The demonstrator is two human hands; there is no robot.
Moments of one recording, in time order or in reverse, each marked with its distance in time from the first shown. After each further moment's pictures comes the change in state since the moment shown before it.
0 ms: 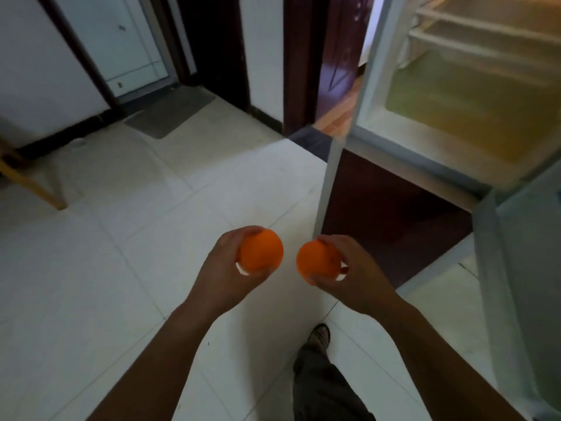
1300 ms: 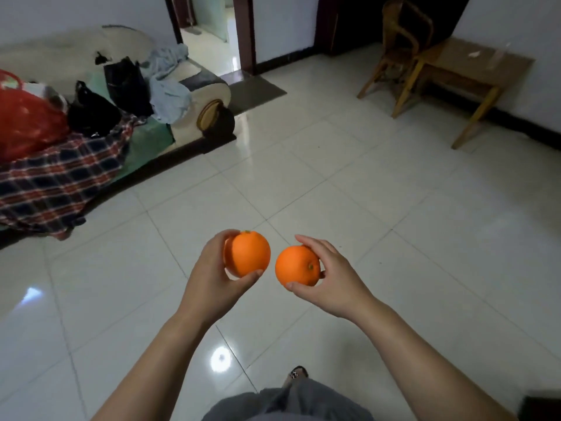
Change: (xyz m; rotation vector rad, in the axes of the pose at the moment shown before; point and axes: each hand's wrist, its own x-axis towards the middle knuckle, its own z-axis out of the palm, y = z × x) left_hand -0.617 0.251 0.243 0.128 1.368 -1.122; right_hand -0.424 -0.022 0.063 -0.090 -1.410 -0.925
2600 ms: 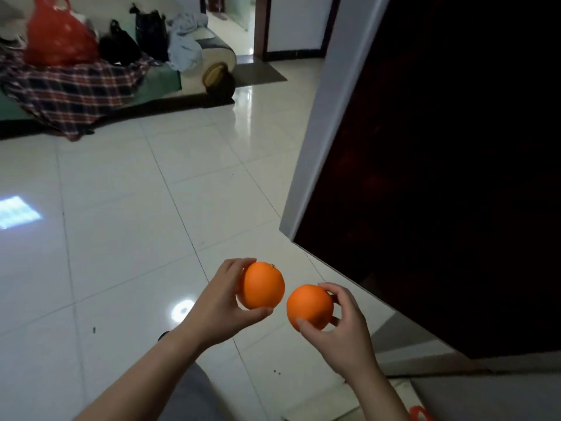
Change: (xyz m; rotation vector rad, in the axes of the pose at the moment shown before) left_hand -0.583 0.200 0.198 -0.061 -0.180 -0.052; right_hand -0.644 0.157 -0.070 0.059 0.158 0.144
